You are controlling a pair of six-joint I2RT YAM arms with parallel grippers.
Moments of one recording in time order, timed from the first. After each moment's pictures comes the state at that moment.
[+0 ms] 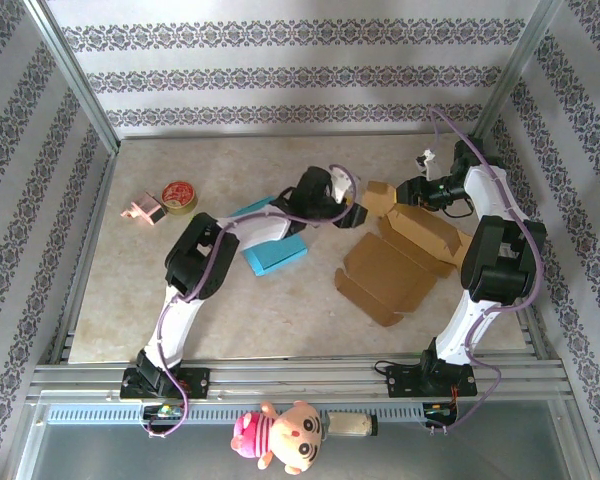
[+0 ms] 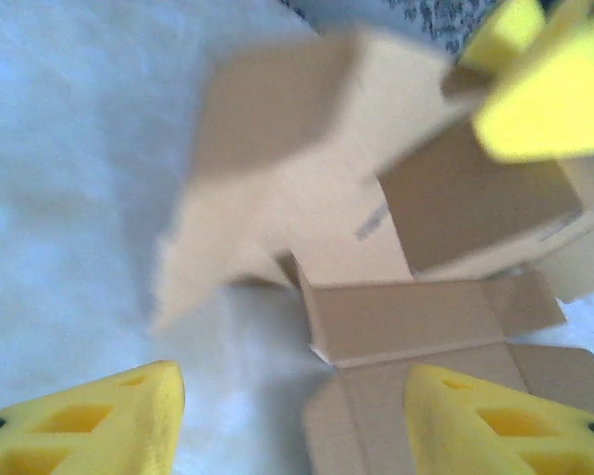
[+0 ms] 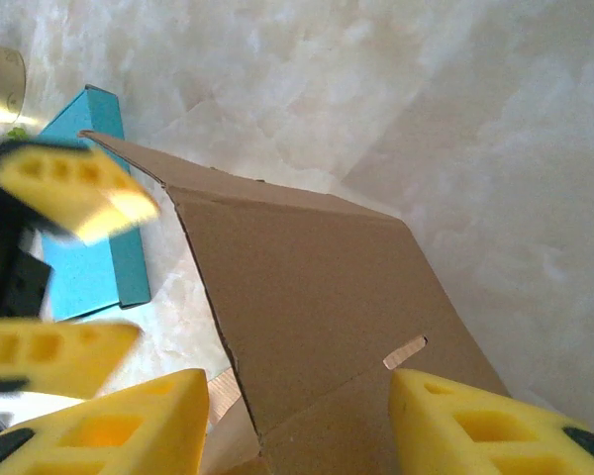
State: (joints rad) left arm -0.64 2.23 1.66 0.09 0.43 -0.15; right arm -0.21 1.87 1.53 -0.97 -0.73 -0.19
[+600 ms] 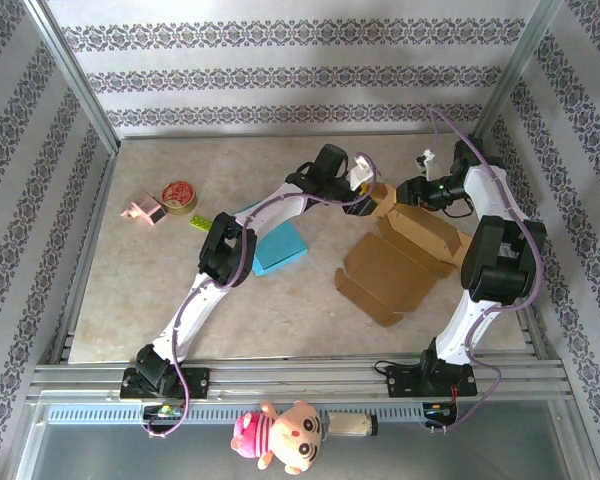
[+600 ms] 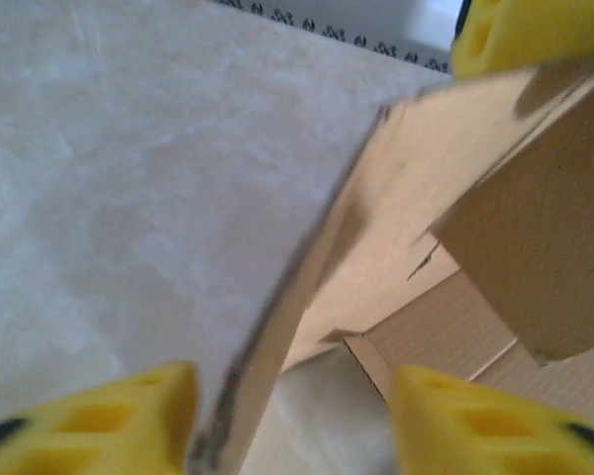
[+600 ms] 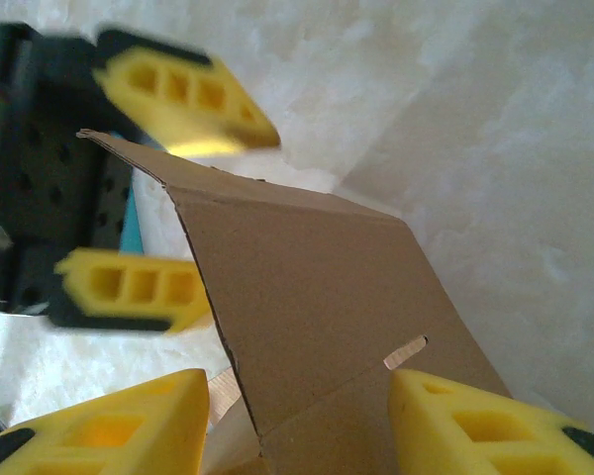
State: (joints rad) left arm -0.62 2.63 2.35 -0.34 0.64 0.21; right arm -0.21 1.87 1.53 -0.97 -0.73 -0.19
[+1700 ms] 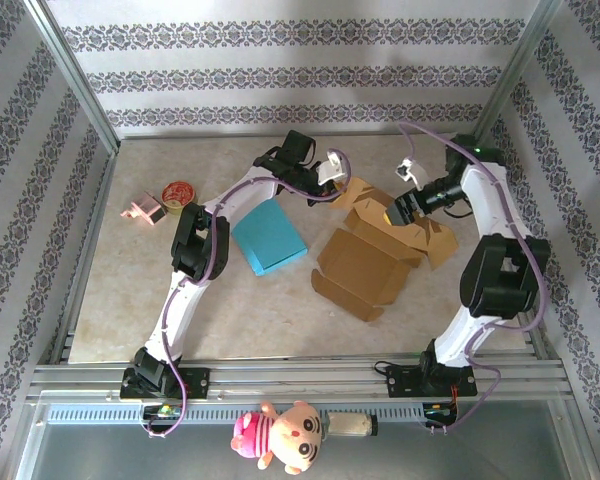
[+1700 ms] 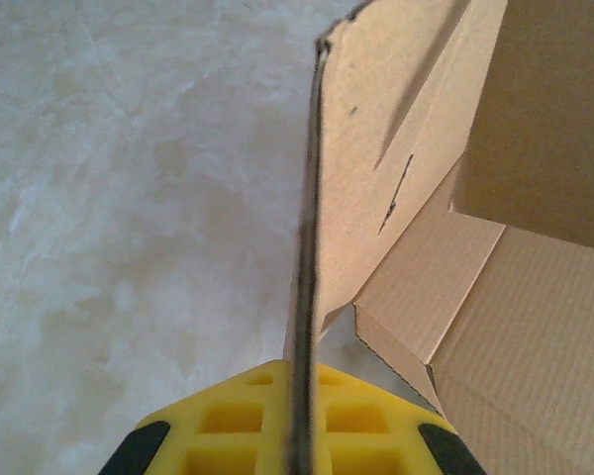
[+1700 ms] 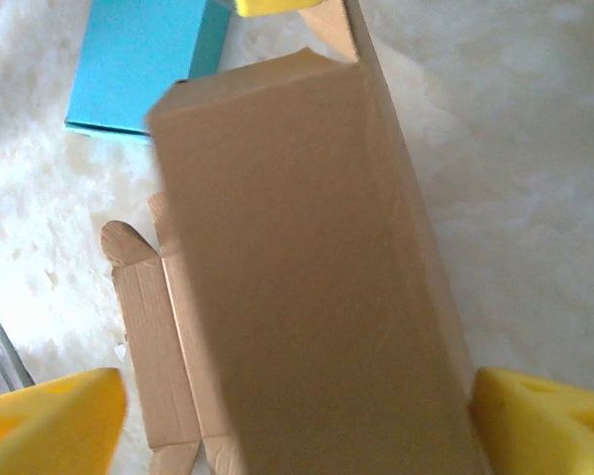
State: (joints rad) left arm -0.50 2.42 2.16 -0.55 0.73 0.63; right arm -0.11 1.78 1.58 -1.26 -0.67 -0.72
